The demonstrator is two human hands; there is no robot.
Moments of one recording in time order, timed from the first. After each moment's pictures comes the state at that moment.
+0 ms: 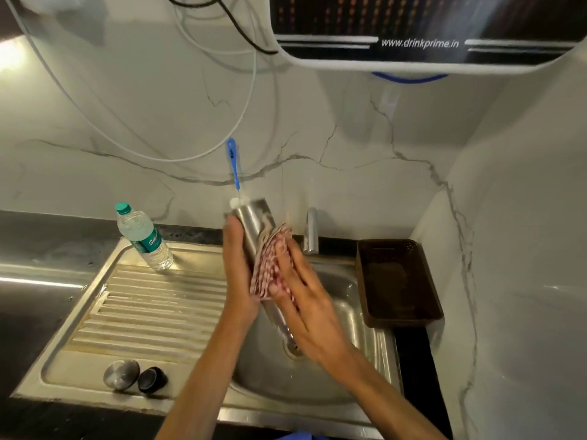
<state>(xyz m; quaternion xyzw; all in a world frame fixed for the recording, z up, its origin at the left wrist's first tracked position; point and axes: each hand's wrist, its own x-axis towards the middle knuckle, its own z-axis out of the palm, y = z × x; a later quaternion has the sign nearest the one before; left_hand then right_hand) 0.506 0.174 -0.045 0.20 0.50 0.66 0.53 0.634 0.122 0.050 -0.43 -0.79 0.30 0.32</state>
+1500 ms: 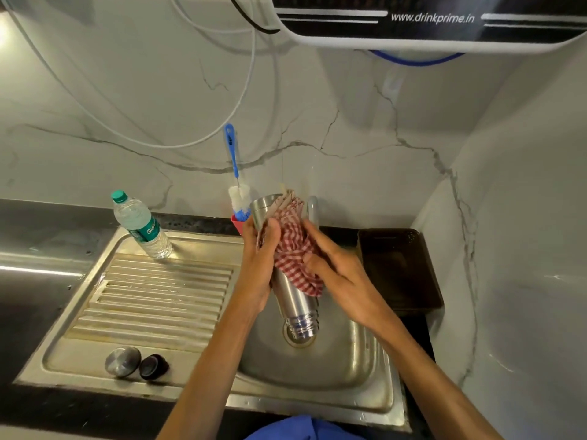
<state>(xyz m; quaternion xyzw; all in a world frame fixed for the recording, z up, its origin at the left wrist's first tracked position) 0.515 0.165 0.017 0.33 0.48 0.62 0.53 0.681 0.161 0.030 -0.37 -0.70 0.51 0.34</state>
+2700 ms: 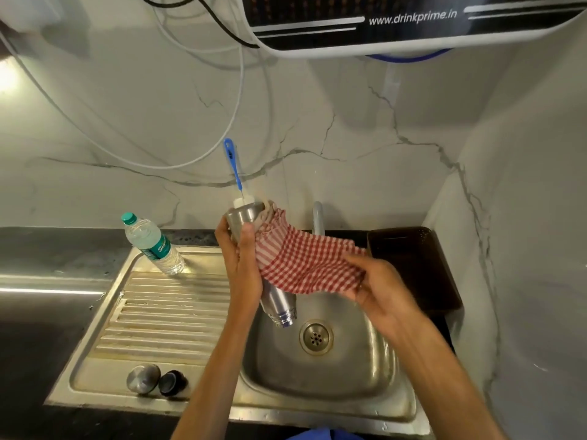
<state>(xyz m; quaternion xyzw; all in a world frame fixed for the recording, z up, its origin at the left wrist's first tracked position) 0.492 0.178 0.009 0.39 0.55 0.66 0.33 0.697 0.162 0.053 -0.49 -0.17 0.74 0.44</state>
